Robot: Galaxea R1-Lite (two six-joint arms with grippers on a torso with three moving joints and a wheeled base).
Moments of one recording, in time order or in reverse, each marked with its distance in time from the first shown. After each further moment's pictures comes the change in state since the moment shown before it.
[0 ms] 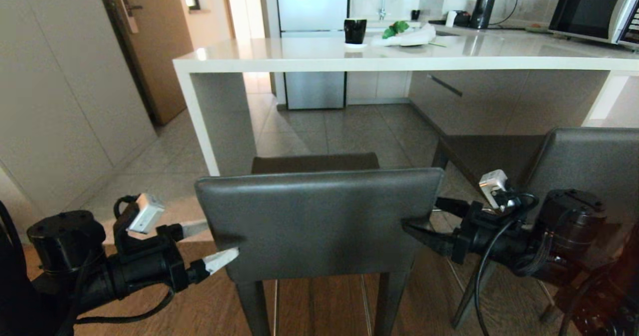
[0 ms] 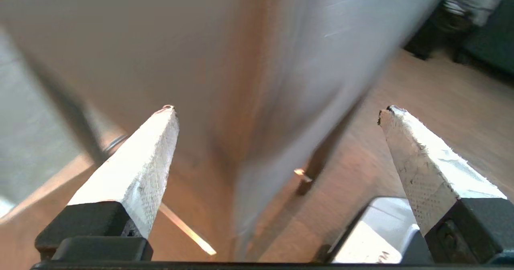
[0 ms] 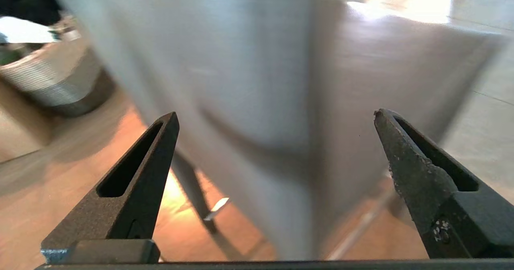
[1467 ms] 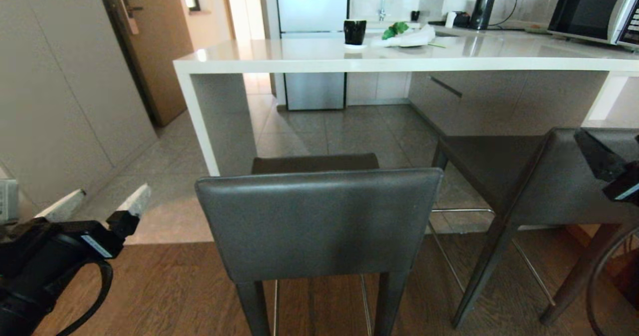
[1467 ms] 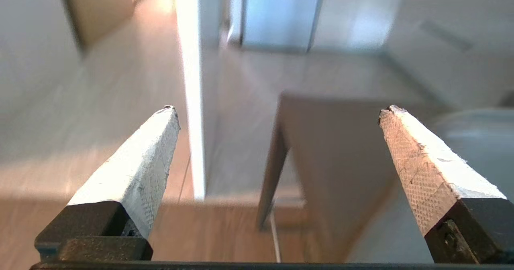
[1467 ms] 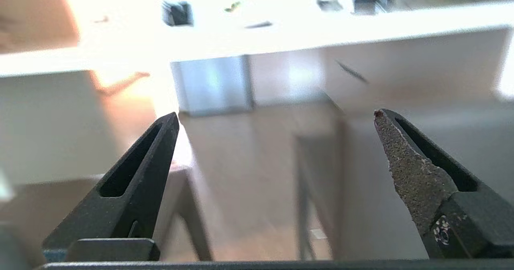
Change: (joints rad) left arm -0.130 -0.548 0.162 0.032 0.957 -0.128; right arm -0.297 -0.582 0.138 0.023 -0.577 0.076
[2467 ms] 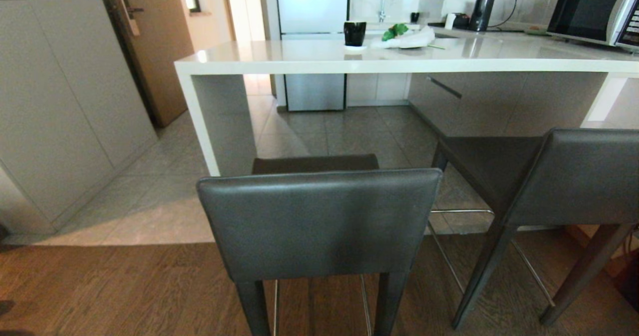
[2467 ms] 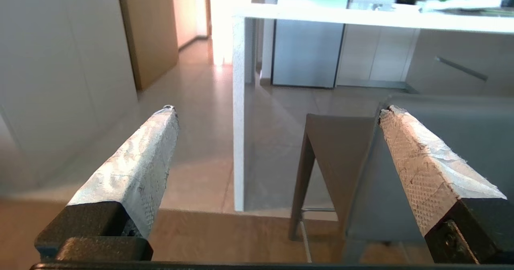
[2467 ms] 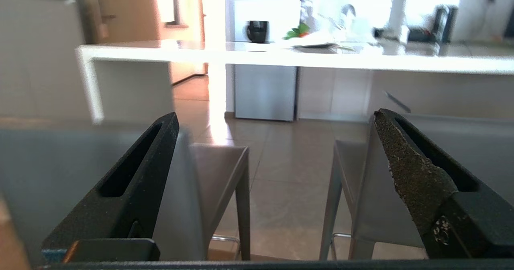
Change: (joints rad) left arm 0.189 -1.112 -0.227 1.221 -0.114 0.078; right arm -0.005 -0.956 -0.009 0.908 0.204 -0.031
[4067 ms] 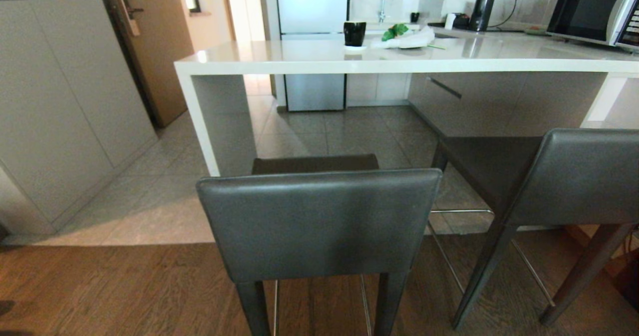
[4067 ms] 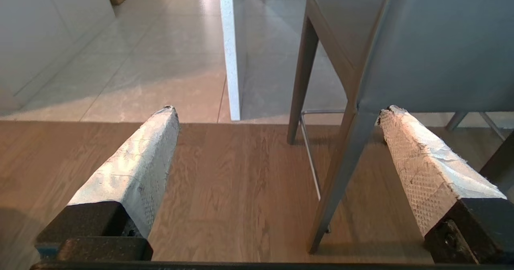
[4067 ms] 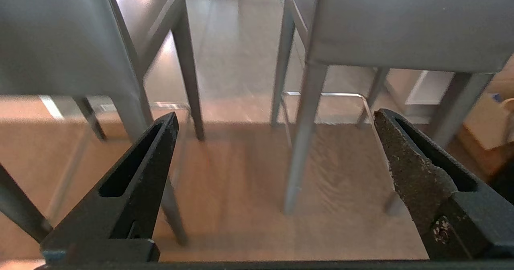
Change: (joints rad) left arm -0.035 -0.250 0.277 0.260 -0.007 0.014; right arm 0.077 -0.396 0.228 0.574 -0.266 -0.097
